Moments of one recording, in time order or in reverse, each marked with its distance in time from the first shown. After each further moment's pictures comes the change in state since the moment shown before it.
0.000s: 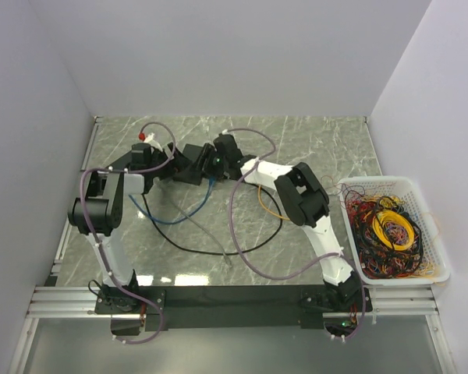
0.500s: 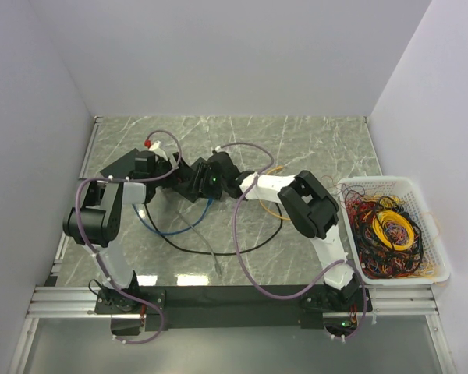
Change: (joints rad) left arm -0.051 -0.136 -0.165 -0.011 -0.027 0.060; right arm 0.121 -0.208 -0.328 0.069 0.052 -0.022
